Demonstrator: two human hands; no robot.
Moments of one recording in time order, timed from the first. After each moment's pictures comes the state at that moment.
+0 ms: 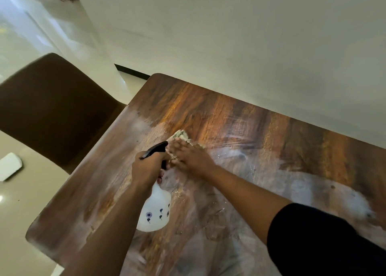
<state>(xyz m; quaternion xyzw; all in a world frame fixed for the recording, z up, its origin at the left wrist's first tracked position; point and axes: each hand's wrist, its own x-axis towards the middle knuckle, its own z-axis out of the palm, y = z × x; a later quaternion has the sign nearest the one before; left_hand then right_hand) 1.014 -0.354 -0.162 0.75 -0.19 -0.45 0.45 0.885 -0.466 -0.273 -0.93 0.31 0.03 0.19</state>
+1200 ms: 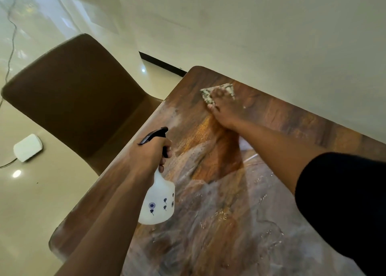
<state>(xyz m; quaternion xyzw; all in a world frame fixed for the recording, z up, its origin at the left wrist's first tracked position) 1.145 -0.382 -0.177 0.77 -0.12 -0.43 0.45 0.988 -0.620 -0.258 -0.87 0.46 0.01 0.15</state>
